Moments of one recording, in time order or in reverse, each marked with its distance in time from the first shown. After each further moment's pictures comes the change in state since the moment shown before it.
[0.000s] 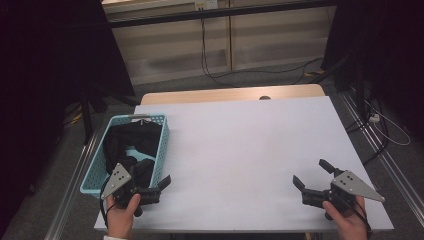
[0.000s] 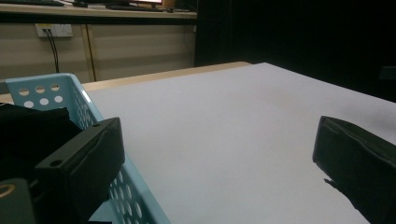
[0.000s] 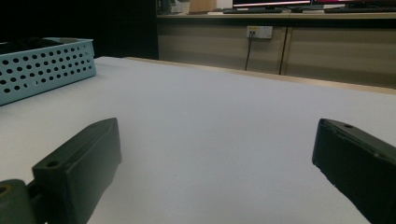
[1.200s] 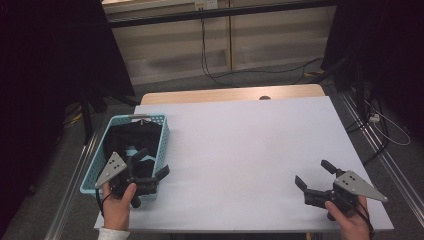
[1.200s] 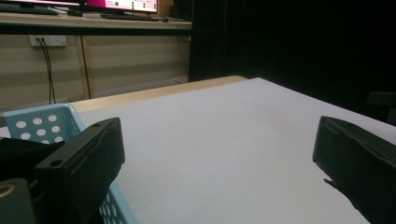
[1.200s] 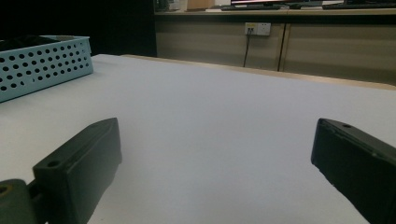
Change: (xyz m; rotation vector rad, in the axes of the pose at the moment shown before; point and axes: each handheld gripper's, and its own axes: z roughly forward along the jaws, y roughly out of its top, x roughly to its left) left arm 0.007 0.034 0.004 -0.028 -0.033 -0.009; right arm -0.004 -0.001 -0.003 0.010 -0.006 0.005
